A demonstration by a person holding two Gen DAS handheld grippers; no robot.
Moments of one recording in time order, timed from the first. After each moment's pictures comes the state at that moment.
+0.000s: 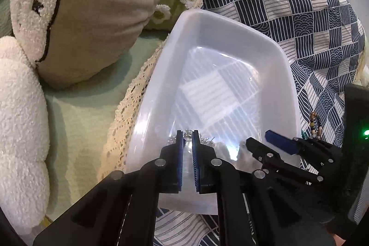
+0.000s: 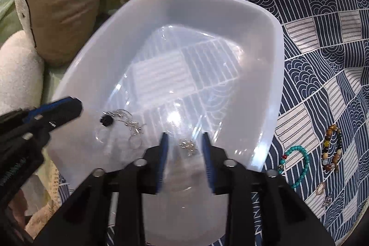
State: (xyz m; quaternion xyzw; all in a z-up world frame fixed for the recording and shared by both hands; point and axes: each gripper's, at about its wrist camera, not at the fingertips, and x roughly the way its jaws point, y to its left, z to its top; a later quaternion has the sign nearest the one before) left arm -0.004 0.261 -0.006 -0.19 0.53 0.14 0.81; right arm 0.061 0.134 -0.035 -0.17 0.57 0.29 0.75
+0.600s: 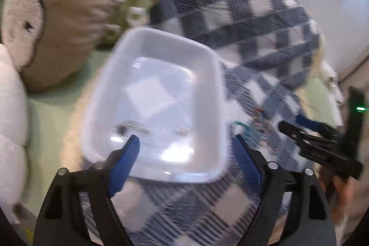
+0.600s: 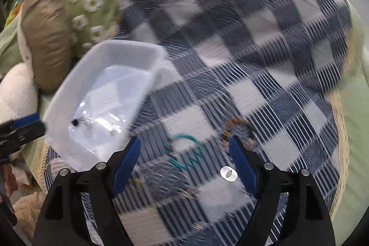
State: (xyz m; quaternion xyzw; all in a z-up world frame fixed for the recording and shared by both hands) left arm -0.028 0.193 0.051 -0.23 0.47 0.03 0.85; right arm 0.095 -0.048 0.055 -0.12 0.51 0.23 0.82
